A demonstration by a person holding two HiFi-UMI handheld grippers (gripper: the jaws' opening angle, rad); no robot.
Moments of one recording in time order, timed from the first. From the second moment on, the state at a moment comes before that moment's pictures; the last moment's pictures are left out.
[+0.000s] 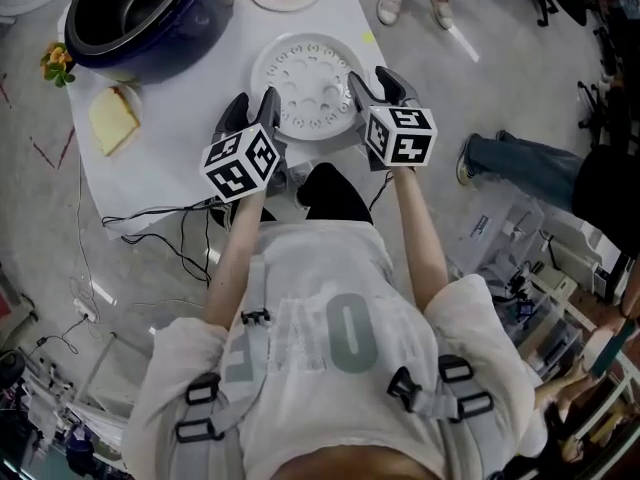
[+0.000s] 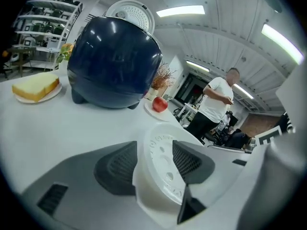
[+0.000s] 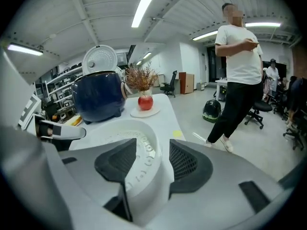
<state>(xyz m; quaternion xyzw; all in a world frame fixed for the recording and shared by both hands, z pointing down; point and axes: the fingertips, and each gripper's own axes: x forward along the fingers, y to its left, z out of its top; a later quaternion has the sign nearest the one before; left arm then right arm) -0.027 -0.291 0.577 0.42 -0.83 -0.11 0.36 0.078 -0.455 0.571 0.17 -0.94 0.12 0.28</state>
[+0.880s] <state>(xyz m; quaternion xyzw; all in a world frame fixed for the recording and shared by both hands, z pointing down) -0.043 -0.282 0.569 0.41 -0.85 -0.06 0.33 0.070 -0.450 0.569 0.20 -0.93 0.15 0.28</state>
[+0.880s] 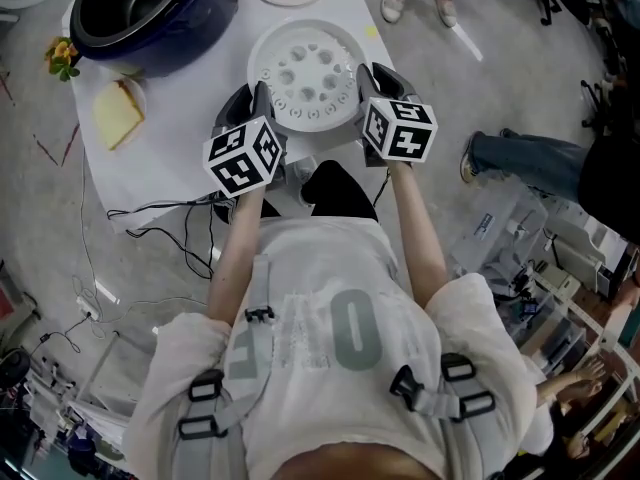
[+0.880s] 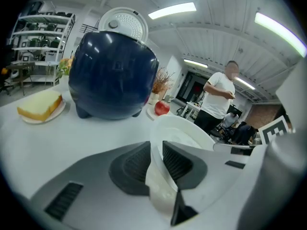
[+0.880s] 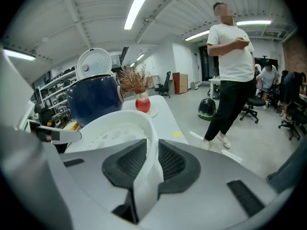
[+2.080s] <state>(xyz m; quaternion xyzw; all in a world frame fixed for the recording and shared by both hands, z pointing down) -0.207 -0.189 0.270 0.46 -0.89 -0.04 0.01 -0.092 -0.351 0.294 0.22 -0.97 0.04 0.03</state>
